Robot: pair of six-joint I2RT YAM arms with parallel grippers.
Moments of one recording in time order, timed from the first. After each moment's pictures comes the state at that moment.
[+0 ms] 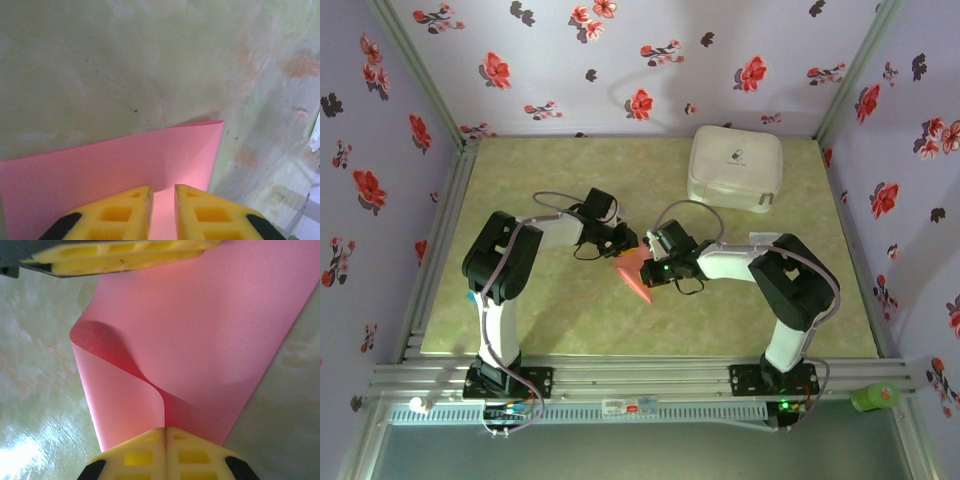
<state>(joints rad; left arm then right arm) -0.55 1.99 1.16 -0.20 0.51 -0.78 0.73 1.76 0.86 -0.11 -0.36 0.45</state>
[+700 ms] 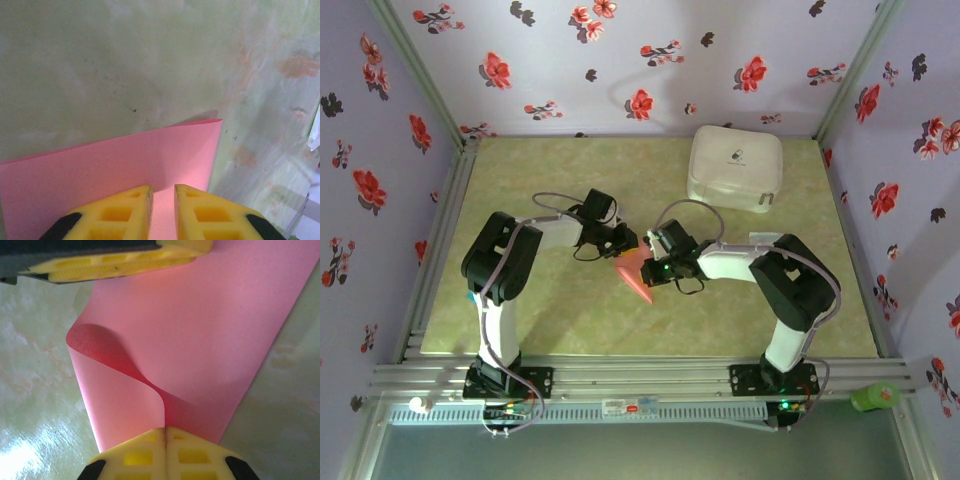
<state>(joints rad) -0.55 1.99 1.14 -0.17 0.51 -0.78 0.73 1.75 0.86 -0.11 -0.34 0.45</state>
